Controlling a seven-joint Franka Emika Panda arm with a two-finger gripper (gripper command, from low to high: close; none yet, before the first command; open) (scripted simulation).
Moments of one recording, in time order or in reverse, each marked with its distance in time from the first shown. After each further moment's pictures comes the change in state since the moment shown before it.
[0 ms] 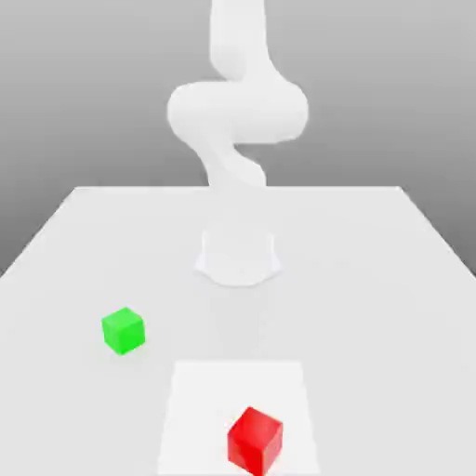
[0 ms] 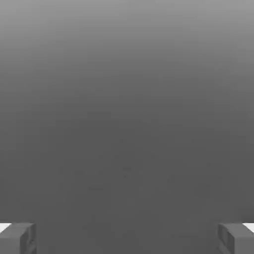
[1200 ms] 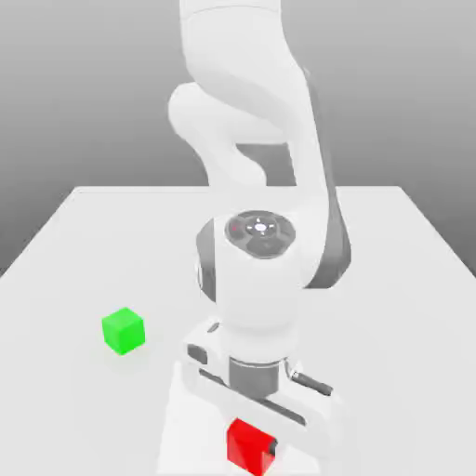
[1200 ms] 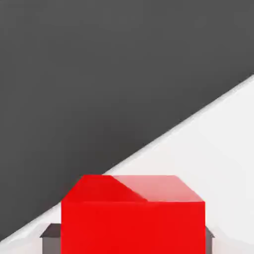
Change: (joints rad) arm -0.094 1.092 0.107 -0.140 -0.158 0.501 0.675
